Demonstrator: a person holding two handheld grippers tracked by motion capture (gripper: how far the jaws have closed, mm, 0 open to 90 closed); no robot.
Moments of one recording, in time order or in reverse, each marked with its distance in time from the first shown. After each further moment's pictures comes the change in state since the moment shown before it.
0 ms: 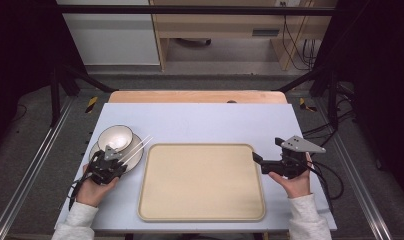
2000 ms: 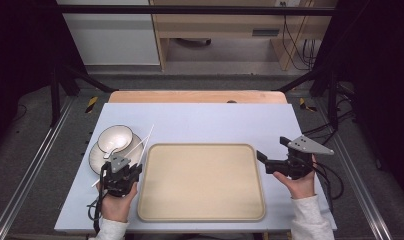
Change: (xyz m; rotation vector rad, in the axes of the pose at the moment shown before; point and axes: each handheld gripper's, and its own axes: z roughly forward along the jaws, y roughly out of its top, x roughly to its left) left arm -0.081 0.016 -0.039 -0.255 0.064 -0.325; right arm -0.004 0.003 -0.012 -0.044 -0.013 0.023
